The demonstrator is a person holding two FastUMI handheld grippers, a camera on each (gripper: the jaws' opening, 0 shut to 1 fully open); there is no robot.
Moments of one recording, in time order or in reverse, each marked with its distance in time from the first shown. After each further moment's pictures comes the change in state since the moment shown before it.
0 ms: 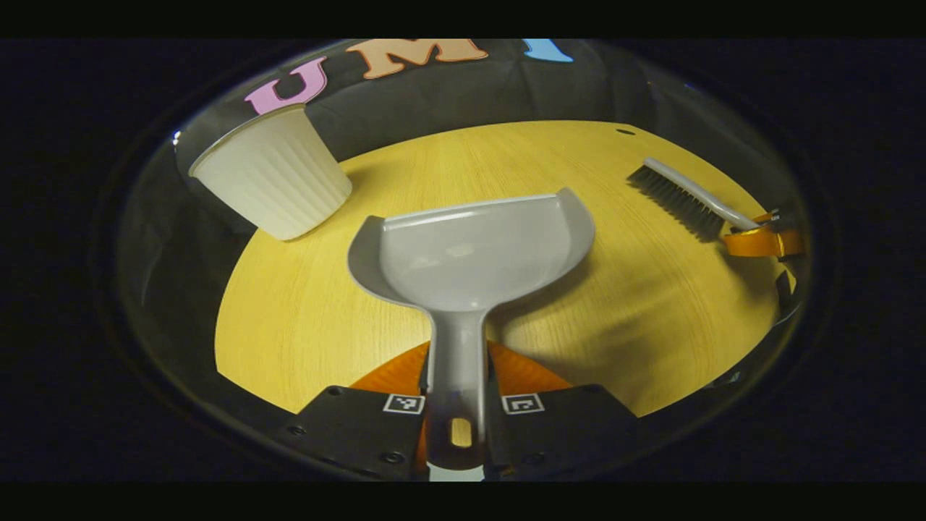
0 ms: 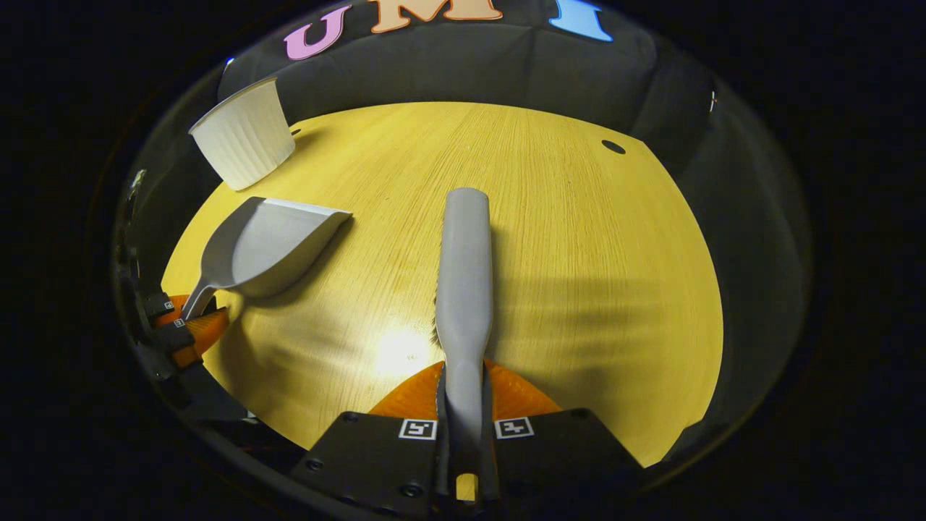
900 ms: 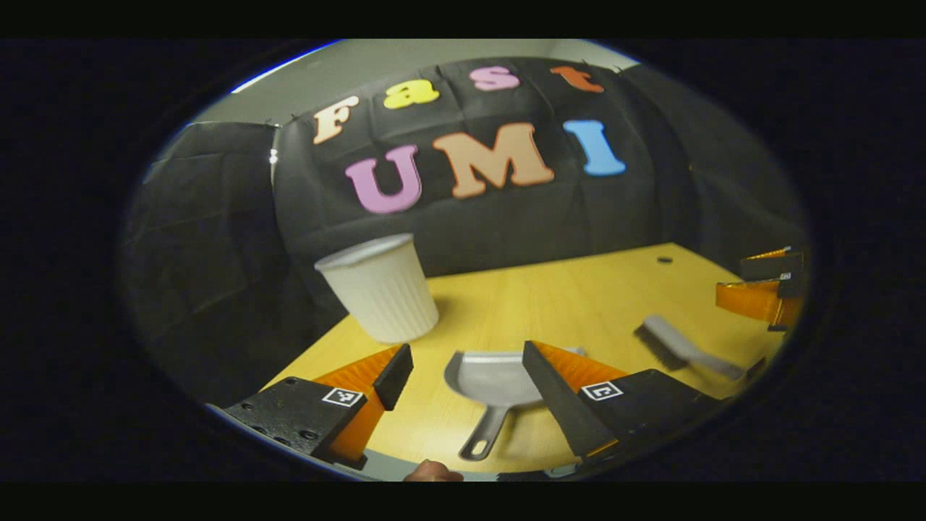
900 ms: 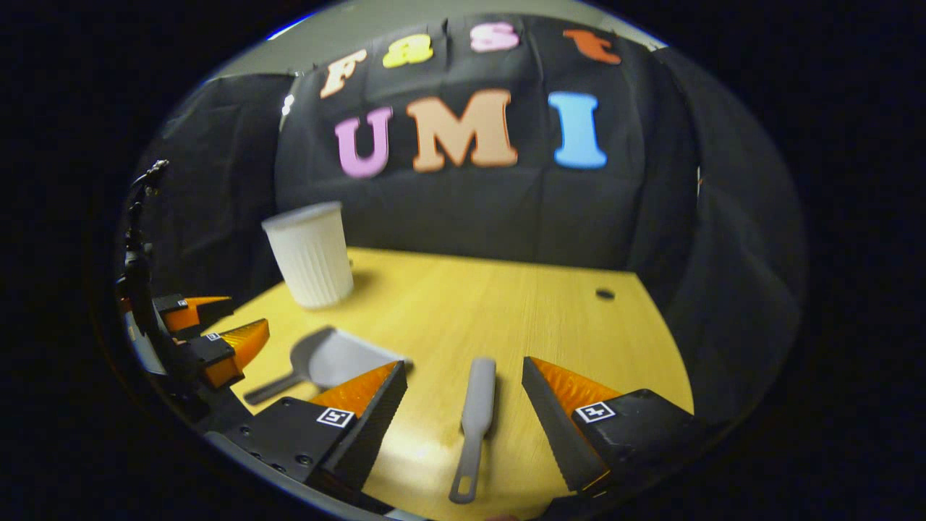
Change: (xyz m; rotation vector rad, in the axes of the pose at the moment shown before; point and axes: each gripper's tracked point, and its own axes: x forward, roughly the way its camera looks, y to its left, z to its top) left arm -0.187 0.027 0.165 -0.153 -0.721 0.268; right arm -0.189 0.018 0.145 -0.049 -0.849 0.127
